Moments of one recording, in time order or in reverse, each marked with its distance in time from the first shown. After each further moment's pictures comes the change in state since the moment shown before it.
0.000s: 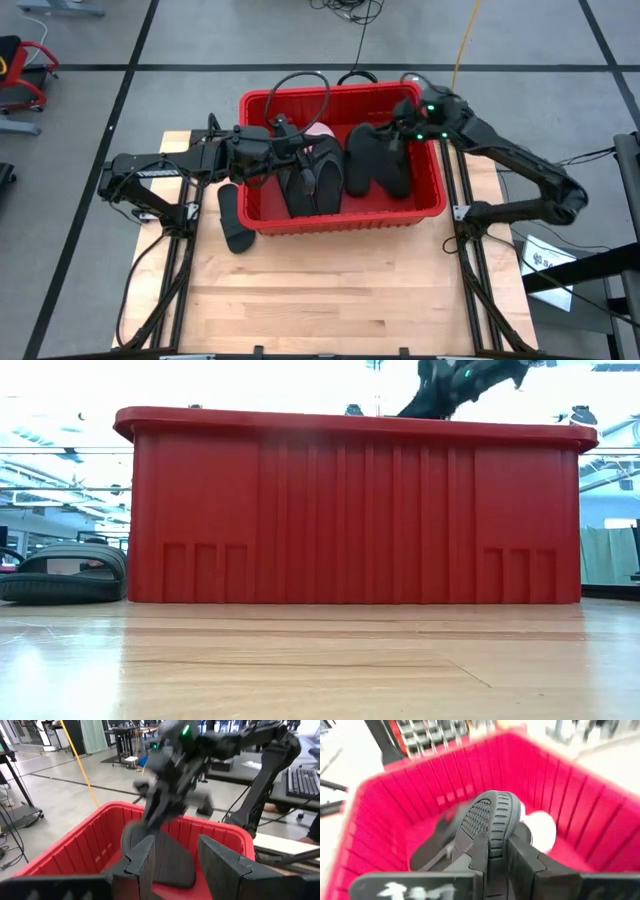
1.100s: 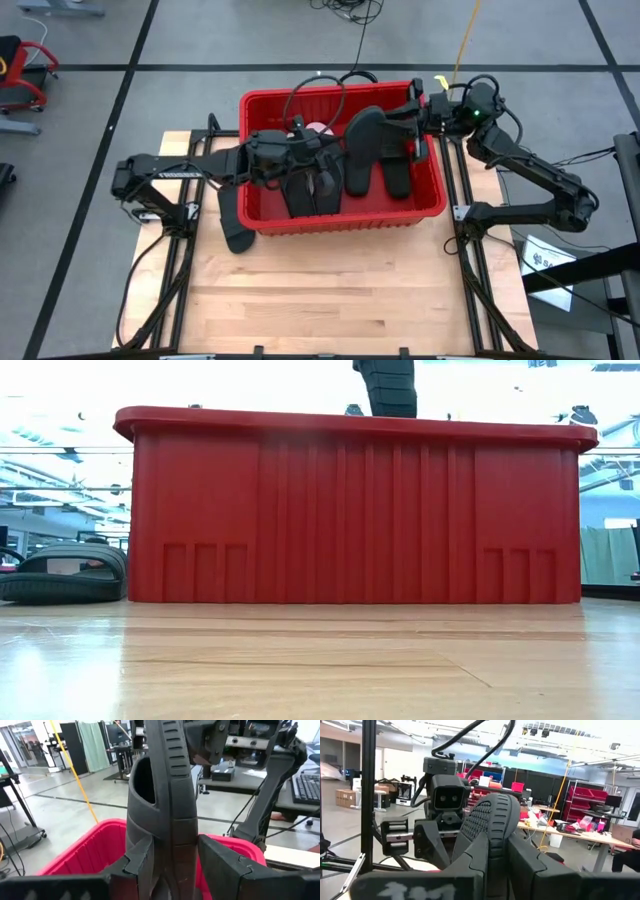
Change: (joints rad) left arm 0.006 0.115 -0.008 0.217 0.009 0.096; right arm 0.092 -0.099 0.002 0.570 -0.240 0.028
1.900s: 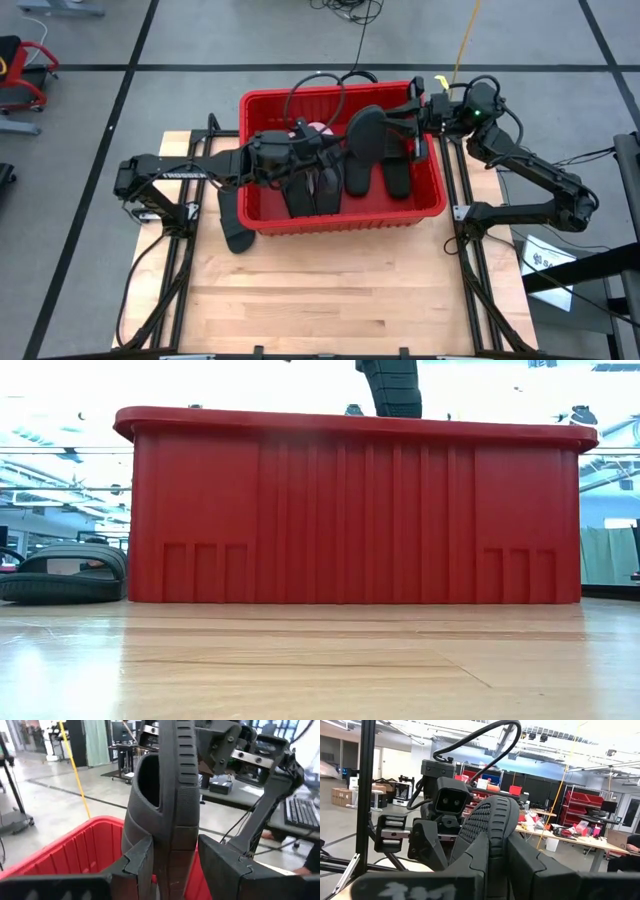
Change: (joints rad) left arm -0.002 0.018 0.000 0.049 -0.007 -0.126; right arm 0.000 0.003 0.000 0.015 0.008 -0.023
